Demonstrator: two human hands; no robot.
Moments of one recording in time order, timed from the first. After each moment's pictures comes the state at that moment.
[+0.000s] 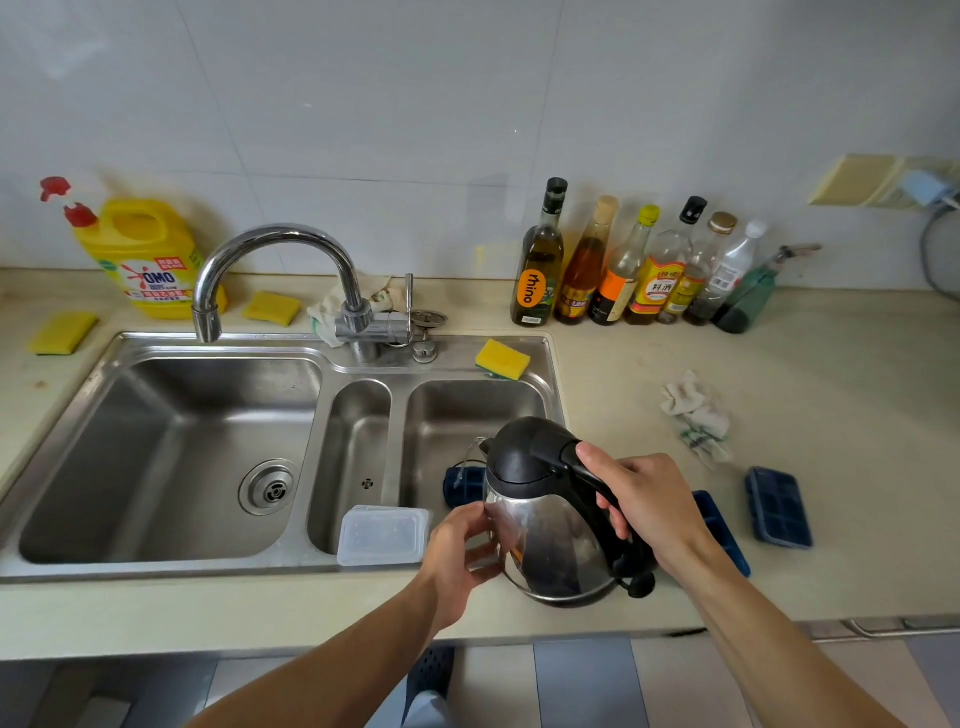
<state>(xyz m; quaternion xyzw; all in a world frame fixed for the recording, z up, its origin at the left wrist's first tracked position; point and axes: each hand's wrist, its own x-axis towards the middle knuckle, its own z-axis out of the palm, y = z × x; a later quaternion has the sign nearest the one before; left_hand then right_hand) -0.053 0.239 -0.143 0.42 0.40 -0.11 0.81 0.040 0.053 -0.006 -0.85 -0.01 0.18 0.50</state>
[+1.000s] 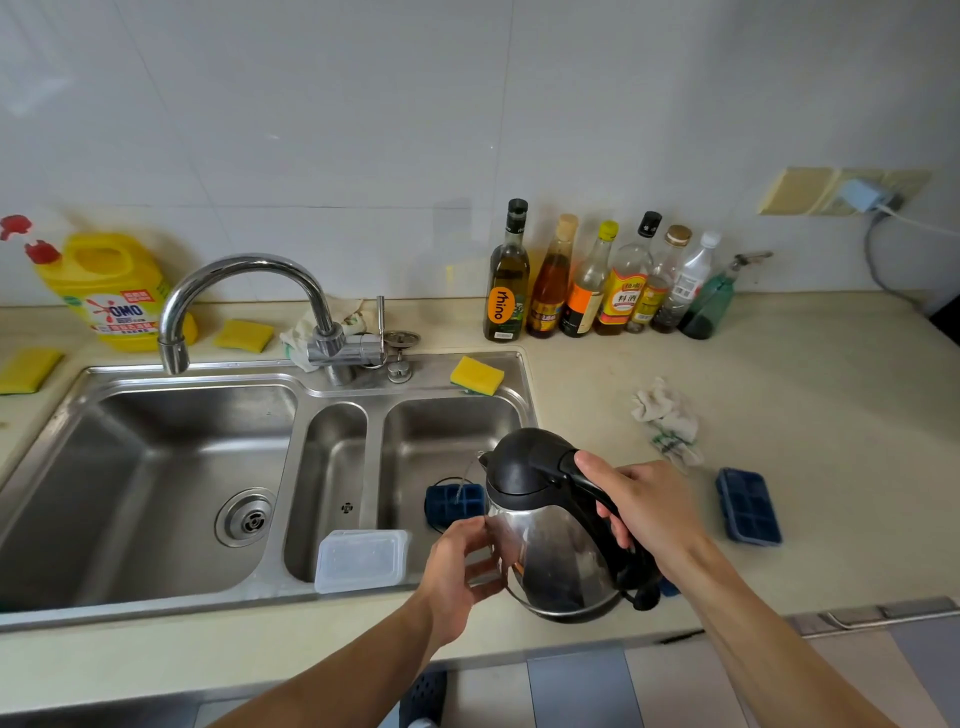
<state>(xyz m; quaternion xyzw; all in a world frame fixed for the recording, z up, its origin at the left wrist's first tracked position) -0.043 0.217 -0.131 0.42 0.38 -0.14 0.81 0.041 0.029 0.011 -0.86 0.02 0.15 0.48</state>
